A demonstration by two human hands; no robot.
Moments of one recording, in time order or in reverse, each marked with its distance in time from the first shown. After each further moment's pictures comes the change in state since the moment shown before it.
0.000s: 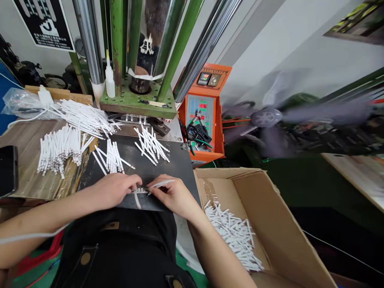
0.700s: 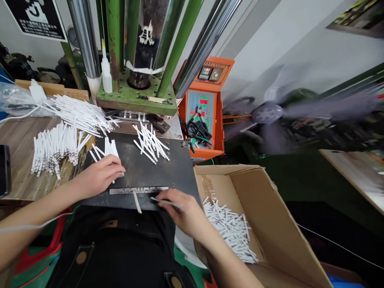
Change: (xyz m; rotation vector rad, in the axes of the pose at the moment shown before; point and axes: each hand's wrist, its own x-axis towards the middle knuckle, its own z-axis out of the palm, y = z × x) left_hand -0.015 -0.039 -0.018 -0.041 0.271 0.102; right_hand -0.039 0.005 -0.005 -0.118 -0.027 -0.089
